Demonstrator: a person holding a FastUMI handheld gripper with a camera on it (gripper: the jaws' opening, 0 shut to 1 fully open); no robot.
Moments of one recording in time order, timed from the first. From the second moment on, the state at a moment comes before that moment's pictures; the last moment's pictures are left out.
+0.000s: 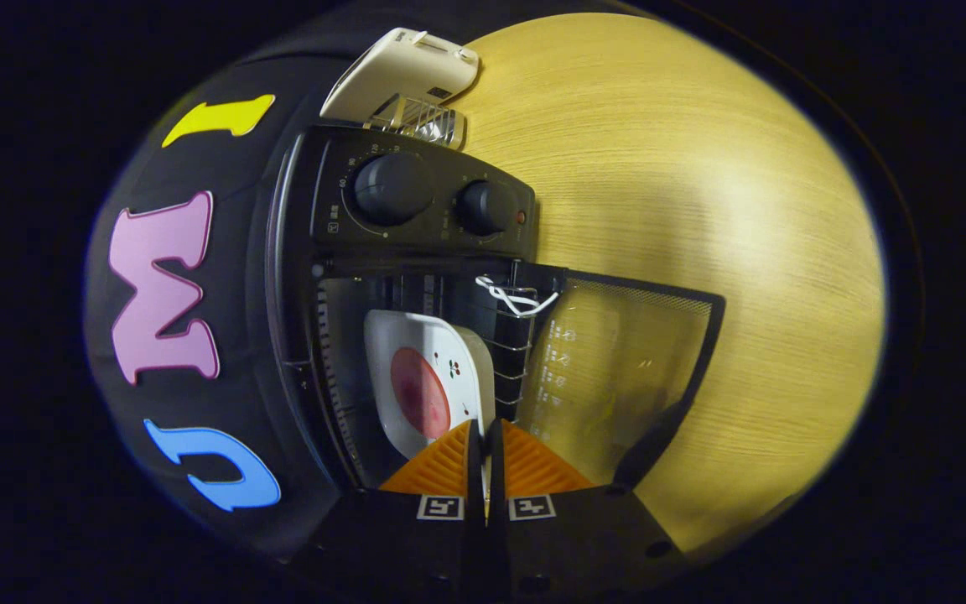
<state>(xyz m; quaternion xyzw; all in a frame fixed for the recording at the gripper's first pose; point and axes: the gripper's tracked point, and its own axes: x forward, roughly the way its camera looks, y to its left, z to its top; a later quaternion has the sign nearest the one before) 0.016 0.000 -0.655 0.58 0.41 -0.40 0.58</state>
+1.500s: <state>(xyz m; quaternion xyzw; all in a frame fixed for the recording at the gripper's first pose) -0.026 0.034 -0.600 0.38 0.50 -0.25 0.74</state>
